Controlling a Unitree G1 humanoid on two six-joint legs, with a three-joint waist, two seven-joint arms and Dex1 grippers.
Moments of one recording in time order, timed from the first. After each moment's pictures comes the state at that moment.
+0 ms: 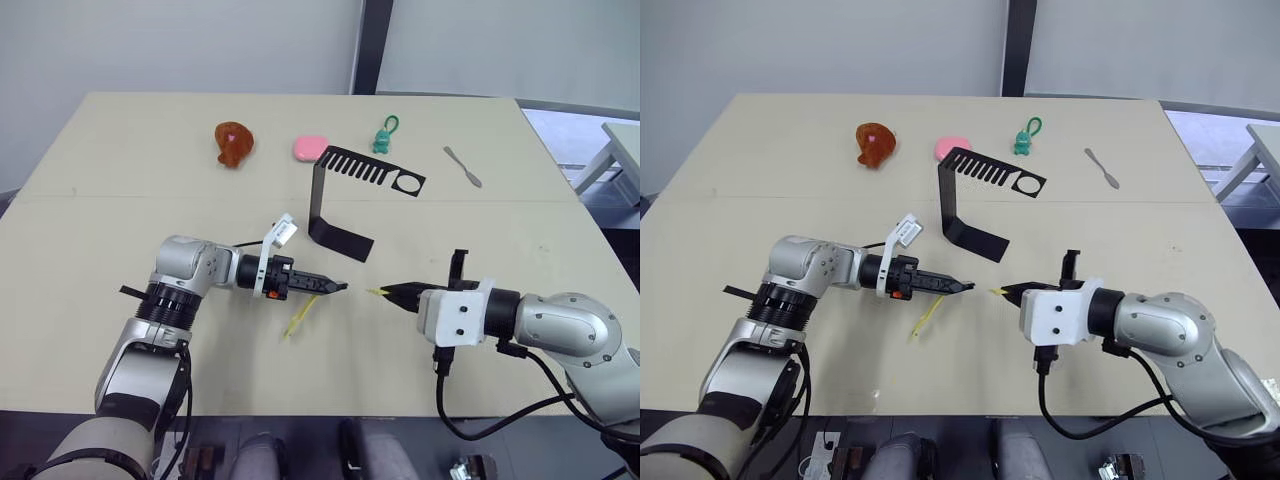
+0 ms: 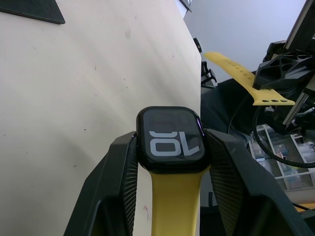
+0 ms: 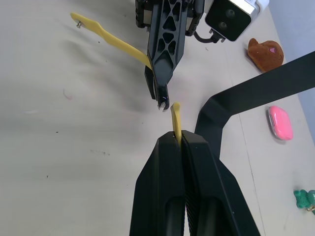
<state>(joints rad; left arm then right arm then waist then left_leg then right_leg) -0.85 0.43 -0.16 0.37 -0.53 1.25 -1.11 -0.20 -0.90 0.08 -0.68 0.03 0.23 0.86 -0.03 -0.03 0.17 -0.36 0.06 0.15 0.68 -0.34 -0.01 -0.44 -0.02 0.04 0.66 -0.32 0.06</state>
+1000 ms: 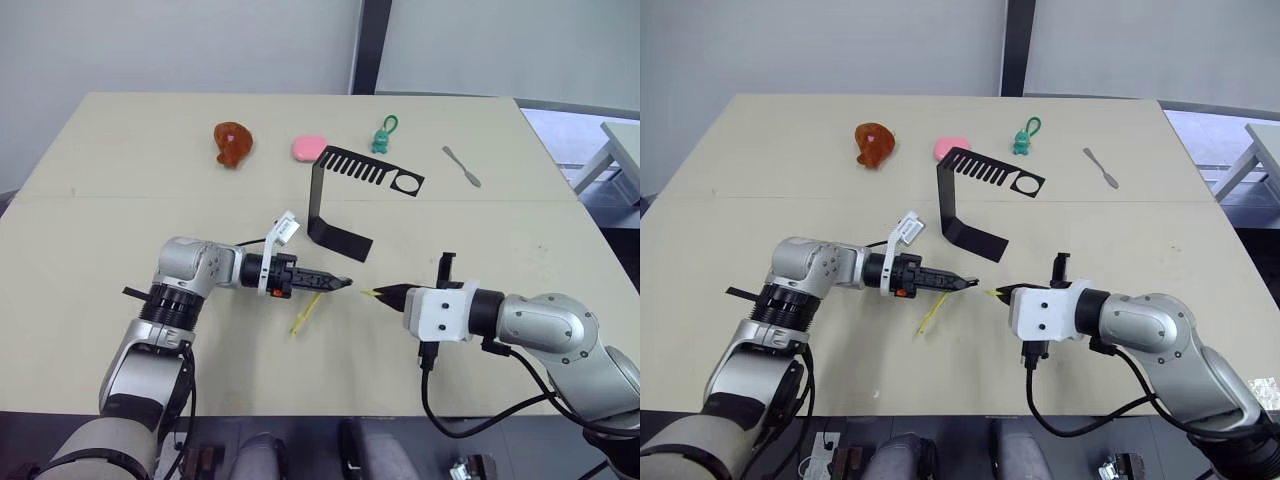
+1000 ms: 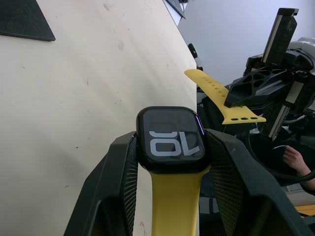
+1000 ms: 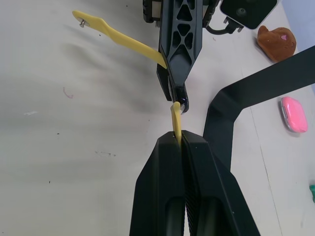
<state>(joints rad) -0.85 0.41 -0.14 0.37 -0.55 1.23 -1.09 -0.23 -0.85 0.15 -0.67 -0.02 0.31 0.86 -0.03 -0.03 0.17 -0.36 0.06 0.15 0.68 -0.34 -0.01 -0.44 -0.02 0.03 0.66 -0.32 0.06</state>
